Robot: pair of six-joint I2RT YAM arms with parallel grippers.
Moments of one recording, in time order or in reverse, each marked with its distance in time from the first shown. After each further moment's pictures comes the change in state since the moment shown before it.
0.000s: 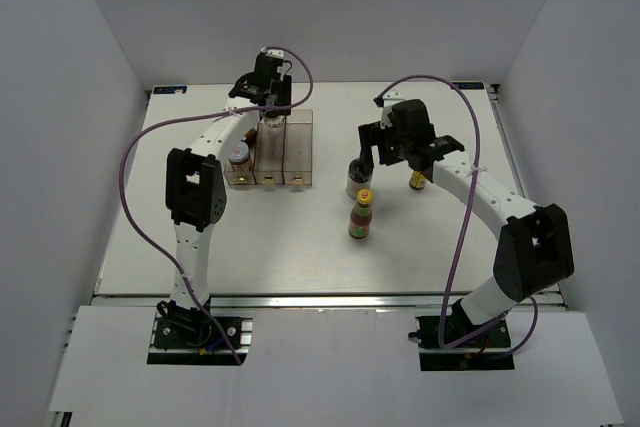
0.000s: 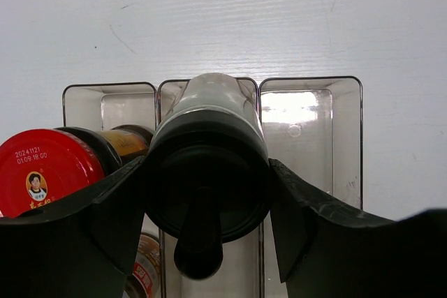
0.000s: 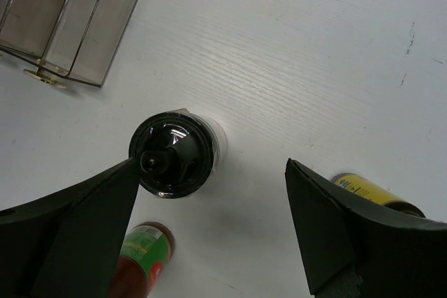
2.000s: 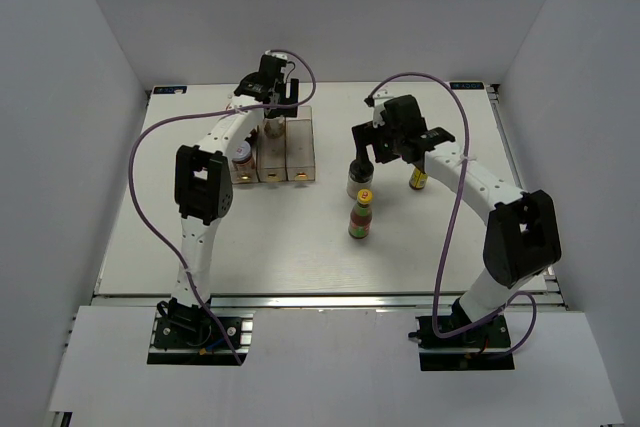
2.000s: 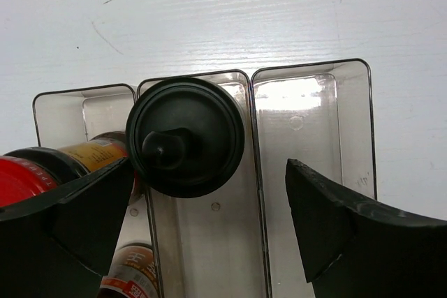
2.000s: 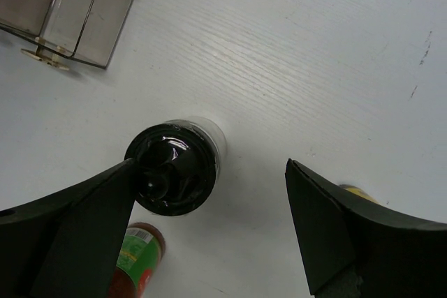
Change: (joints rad) left arm 0.004 0.109 0.119 -0.069 0.010 0.006; right arm 0.005 0.095 0.080 -0.050 -0.027 -0.053
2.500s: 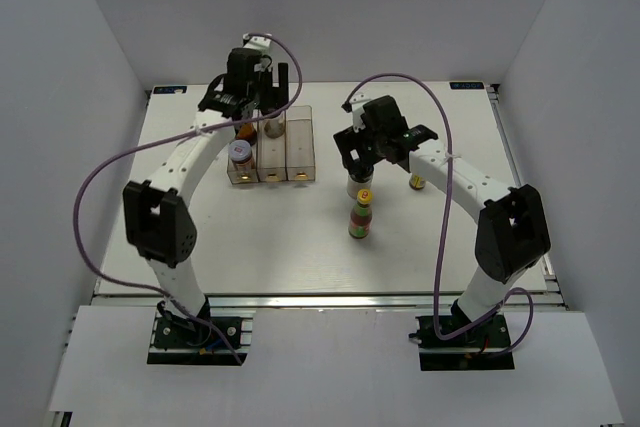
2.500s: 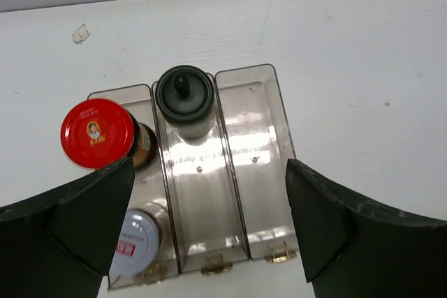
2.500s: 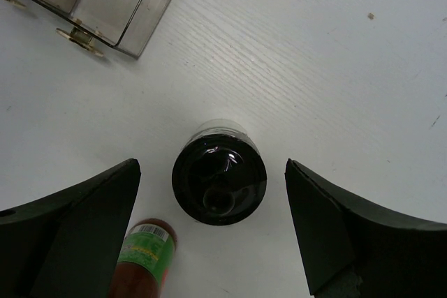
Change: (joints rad) left arm -0.013 -0.474 -0.387 0.178 0.100 0.012; right arm 0.096 0.055 0.084 -0.066 0.027 -0.072
